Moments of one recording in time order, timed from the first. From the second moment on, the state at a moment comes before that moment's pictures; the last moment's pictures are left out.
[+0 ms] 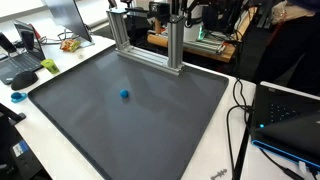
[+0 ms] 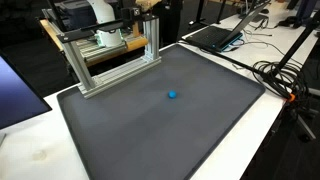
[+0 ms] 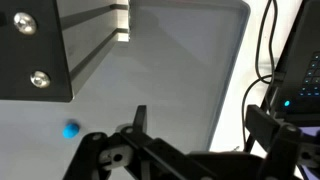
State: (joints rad) arm 0.17 -0.37 0.30 -2.55 0.12 2.35 0.30
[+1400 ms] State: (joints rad) arm 0.10 -0.38 0.22 -2.48 0.07 2.19 0.31
